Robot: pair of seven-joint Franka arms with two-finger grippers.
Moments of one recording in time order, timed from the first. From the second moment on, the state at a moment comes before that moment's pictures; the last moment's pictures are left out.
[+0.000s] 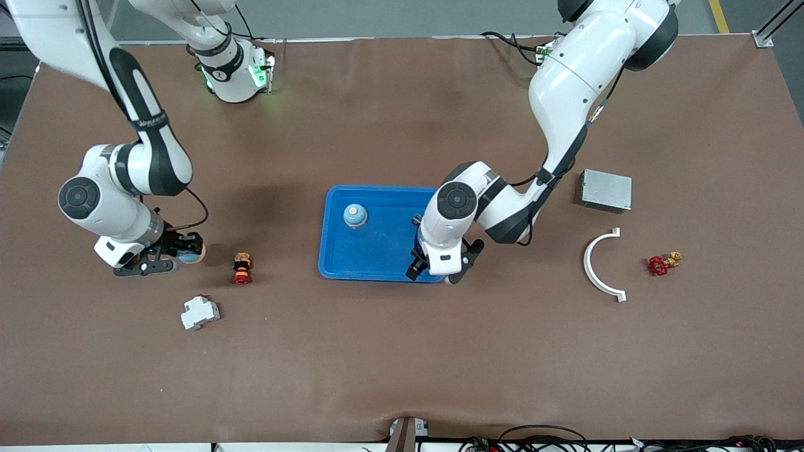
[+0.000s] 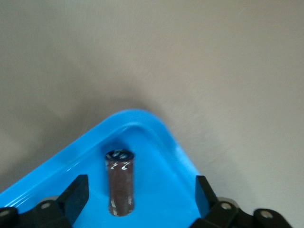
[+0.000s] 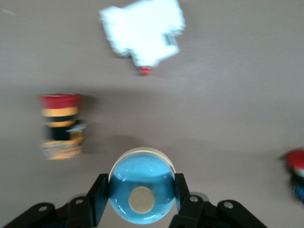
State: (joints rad) left arm -0.39 0.84 -0.35 -1.41 0.25 2.35 -1.69; right arm 0.03 0.30 0.00 -2.05 -0.04 2.30 -0.01
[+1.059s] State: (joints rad) left arm -0.01 0.40 -0.35 -1.40 0.26 1.86 -0.88; right arm 0.56 0.37 0.01 -1.92 -0.03 2.33 1.00
